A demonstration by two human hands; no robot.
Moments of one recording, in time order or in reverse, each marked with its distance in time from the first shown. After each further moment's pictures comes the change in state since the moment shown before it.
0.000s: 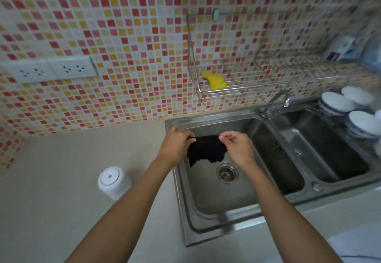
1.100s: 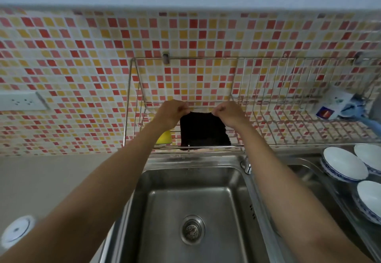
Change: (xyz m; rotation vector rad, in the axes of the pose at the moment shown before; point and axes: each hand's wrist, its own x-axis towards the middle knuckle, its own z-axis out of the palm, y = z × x) left_hand 0.293 0.102 -0.011 -0.134 0.073 -0.200; right_hand 0.318 -0.029 -0.141 -0.162 -0.363 -0.166
